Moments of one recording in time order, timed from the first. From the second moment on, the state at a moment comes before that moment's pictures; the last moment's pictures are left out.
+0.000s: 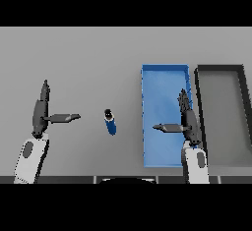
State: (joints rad) left arm -0.11 0.43 -0.16 -1.48 0.24 0.26 0.01; right arm 0.00 0.00 0.00 -1.57 0.00 0.00 0.00
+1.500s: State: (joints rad) left arm -0.05 0.54 -0.47 -1.64 0.16 -0.24 -0.10; right arm 0.10 -0.09 0.15 -1.72 0.19 0.04 -0.04
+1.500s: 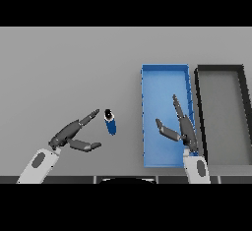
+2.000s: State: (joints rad) left arm -0.18 0.34 -0.53 -1.42 0.08 -0.22 -0.08; right arm 0.12 -0.09 0.14 -1.74 0.20 0.03 -0.02
